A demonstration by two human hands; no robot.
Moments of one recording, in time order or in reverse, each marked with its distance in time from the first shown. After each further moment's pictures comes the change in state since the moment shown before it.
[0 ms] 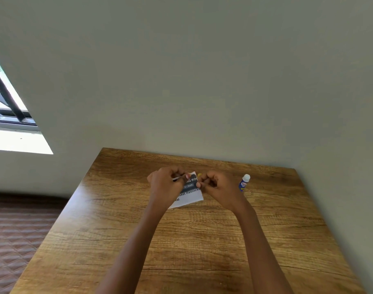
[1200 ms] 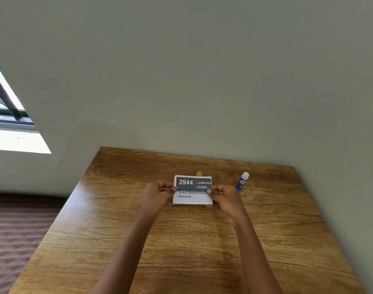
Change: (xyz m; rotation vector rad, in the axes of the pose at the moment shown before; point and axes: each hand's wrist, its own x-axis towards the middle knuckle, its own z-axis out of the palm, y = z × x) left_hand -0.011 -0.049 0.008 -0.442 -0.146 -0.374; right_hand -0.019 0.039 0.019 0.489 0.174 0.430
